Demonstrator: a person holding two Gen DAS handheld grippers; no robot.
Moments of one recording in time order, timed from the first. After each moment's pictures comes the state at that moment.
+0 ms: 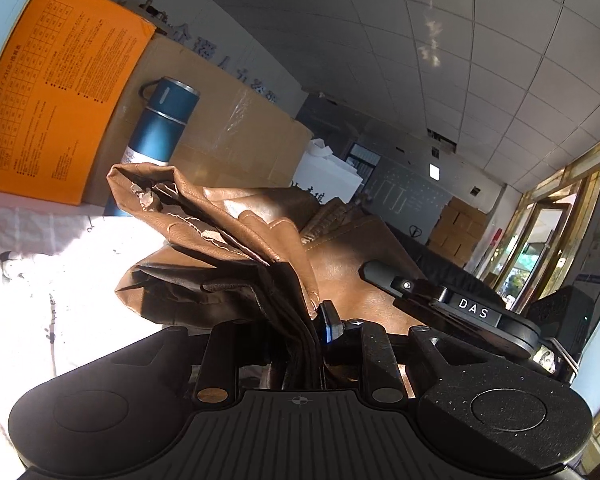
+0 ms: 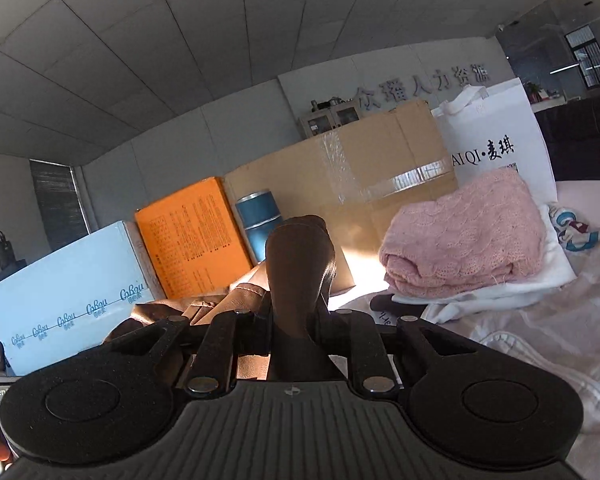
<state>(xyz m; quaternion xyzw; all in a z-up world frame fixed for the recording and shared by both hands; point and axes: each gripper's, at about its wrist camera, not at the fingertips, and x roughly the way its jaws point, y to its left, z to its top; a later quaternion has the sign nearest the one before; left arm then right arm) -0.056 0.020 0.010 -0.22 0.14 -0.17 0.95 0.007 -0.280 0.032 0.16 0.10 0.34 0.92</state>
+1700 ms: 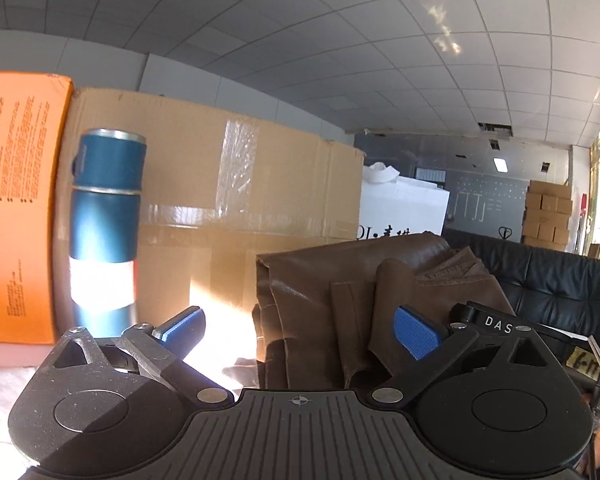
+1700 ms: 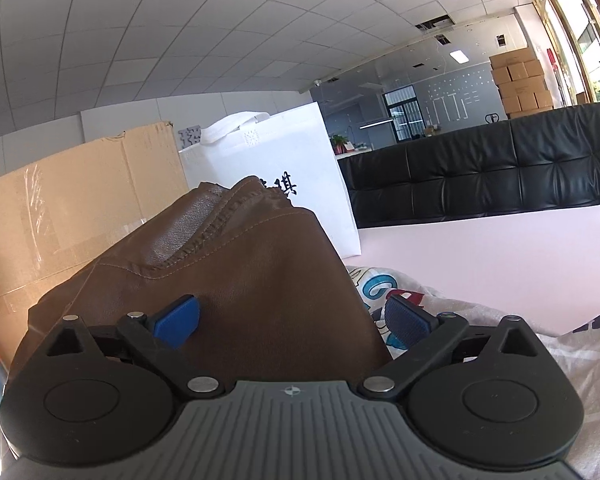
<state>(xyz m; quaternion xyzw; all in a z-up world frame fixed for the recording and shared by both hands) 0.087 -0.048 0.004 -0.06 0.06 -0.03 1.00 0.208 -0.313 -0.034 0.15 0.08 0.01 0.99</state>
